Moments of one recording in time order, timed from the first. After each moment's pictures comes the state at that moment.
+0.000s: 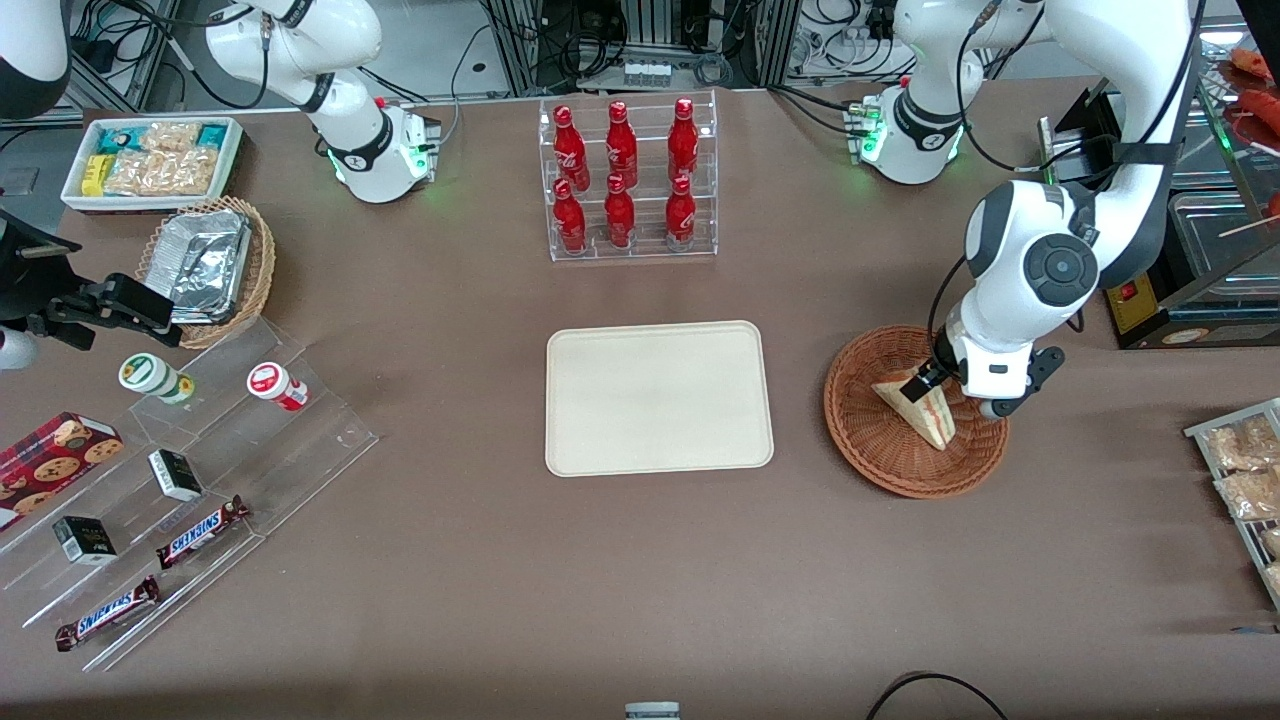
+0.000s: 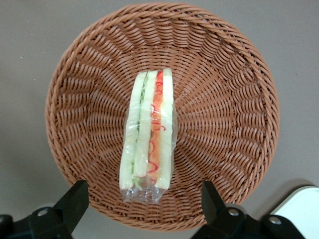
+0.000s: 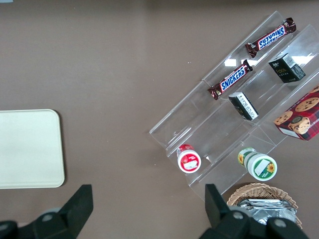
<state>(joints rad) 0.01 0.15 -0.22 -2.20 0.05 2.28 -0.94</state>
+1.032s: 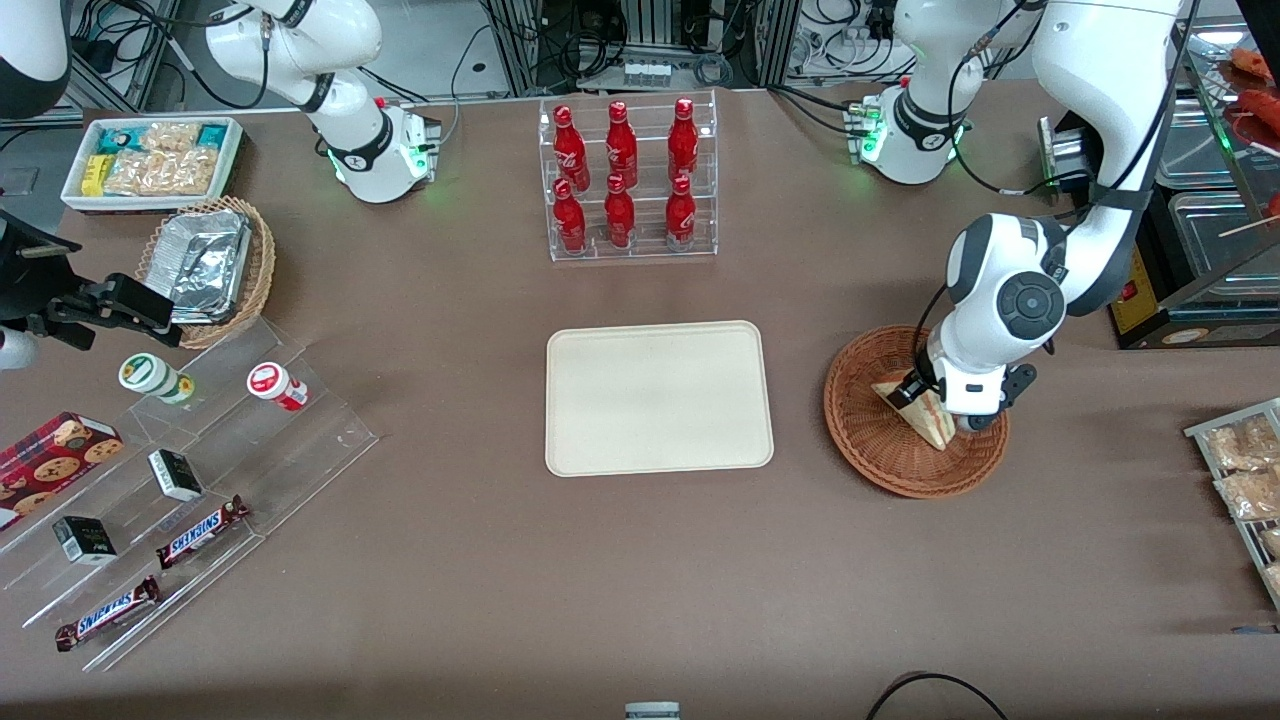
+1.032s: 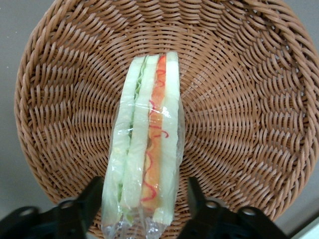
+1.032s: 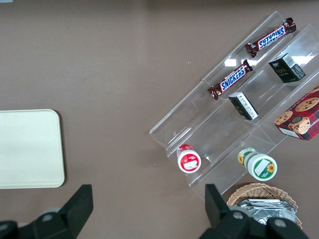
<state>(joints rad) 0.01 0.25 -0.22 -2.21 0.06 2.34 -0.95</state>
